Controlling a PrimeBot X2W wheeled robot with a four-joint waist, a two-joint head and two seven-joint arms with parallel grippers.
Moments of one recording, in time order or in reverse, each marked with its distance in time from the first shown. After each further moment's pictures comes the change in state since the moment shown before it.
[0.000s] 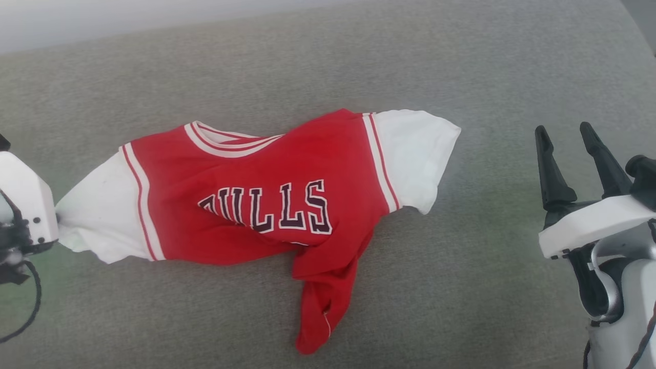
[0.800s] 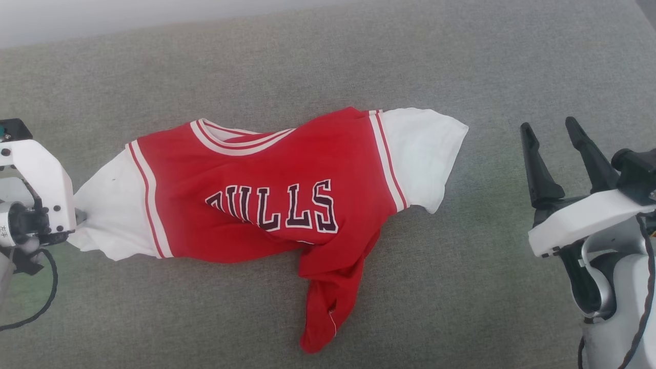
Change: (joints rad) left arm -0.045 -0.018 -0.058 -0.057 0.026 0.093 0.118; right arm -0.013 -0.007 0.042 -0.017 -0.001 0.000 0.025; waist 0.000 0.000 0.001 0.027
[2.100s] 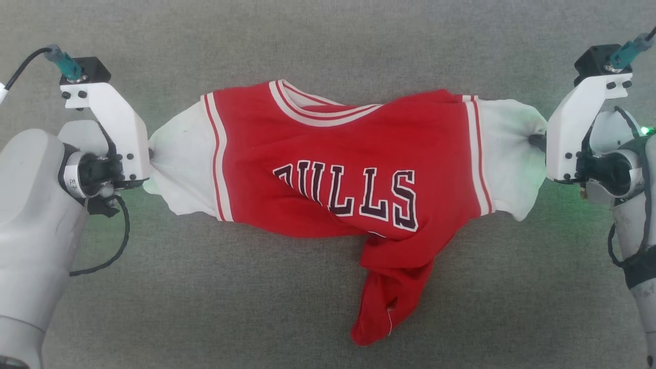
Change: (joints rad) left arm -0.186 -0.209 -0.045 0.119 -0.006 -0.099 -0.129; right arm -0.469 -0.144 0.135 0.504 0.188 0.000 0.845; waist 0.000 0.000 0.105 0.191
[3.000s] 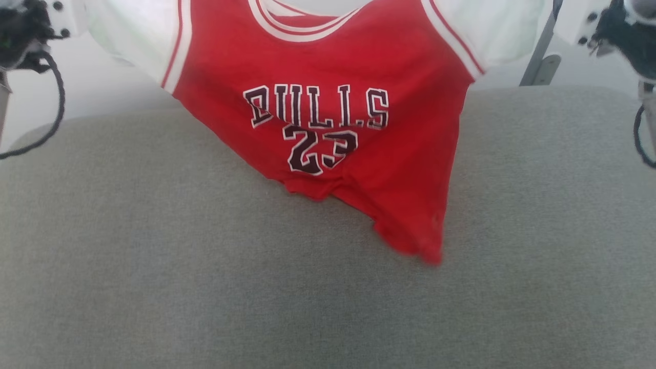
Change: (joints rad) left arm -0.337 0.063 -0.006 -0.071 0.097 -0.035 -0.112; right arm -0.357 -0.063 0.205 -0.055 0.160 0.000 -0.342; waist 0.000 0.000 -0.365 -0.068
